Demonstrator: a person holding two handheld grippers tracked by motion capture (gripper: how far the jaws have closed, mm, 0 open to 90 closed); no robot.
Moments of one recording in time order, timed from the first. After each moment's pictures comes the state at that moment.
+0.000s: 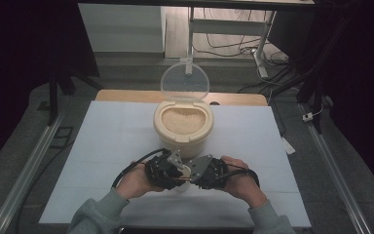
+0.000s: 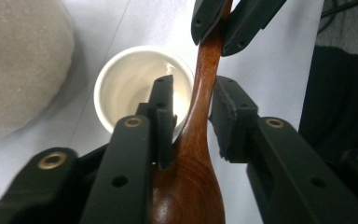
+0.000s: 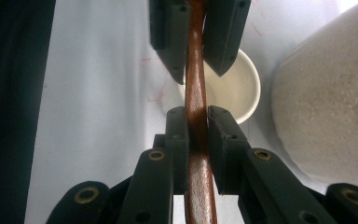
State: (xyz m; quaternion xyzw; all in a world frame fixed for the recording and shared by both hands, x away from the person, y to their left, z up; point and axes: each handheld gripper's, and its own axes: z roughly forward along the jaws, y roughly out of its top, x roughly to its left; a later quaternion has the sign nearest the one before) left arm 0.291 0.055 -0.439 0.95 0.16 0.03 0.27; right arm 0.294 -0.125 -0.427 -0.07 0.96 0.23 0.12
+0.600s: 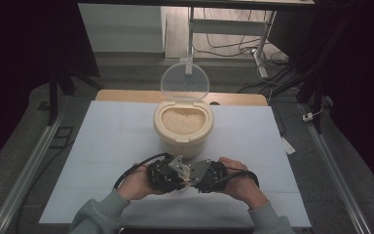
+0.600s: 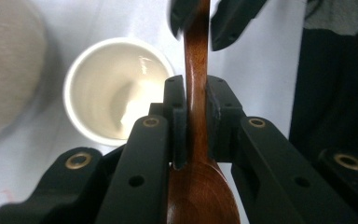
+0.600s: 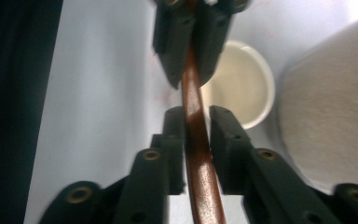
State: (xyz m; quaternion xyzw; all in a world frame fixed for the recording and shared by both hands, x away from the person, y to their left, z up) left arm 0.286 0.053 -0.446 0.95 0.14 0.03 0.27; right arm 0.289 -0.126 -0.429 -0.08 0.96 0.24 0.13
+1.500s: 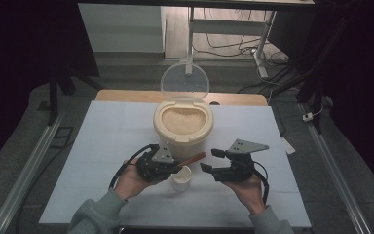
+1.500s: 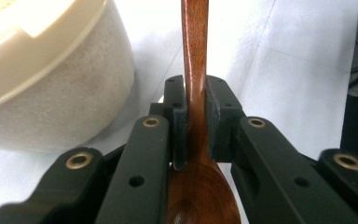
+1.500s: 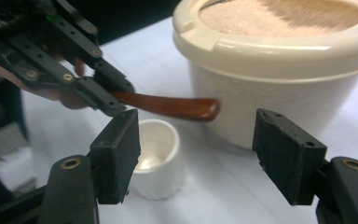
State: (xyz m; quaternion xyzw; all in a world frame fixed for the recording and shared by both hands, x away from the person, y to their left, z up) left arm 0.287 0.079 -0.433 0.90 0.20 0.12 0.36; right arm 0.306 -0.193 -0.429 0.28 0.81 0.51 0.09
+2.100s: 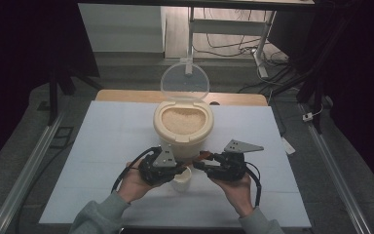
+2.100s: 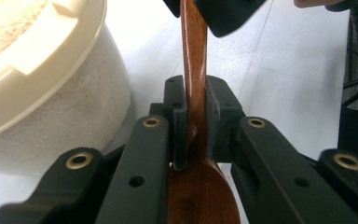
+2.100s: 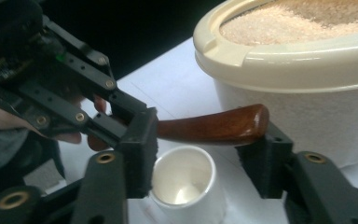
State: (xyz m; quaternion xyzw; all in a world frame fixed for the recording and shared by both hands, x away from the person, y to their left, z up) left arm 0.278 0.070 -0.431 0.89 0.18 0.14 0.39; right arm 0.306 -0.177 -0.438 0.31 0.77 0.56 0.04
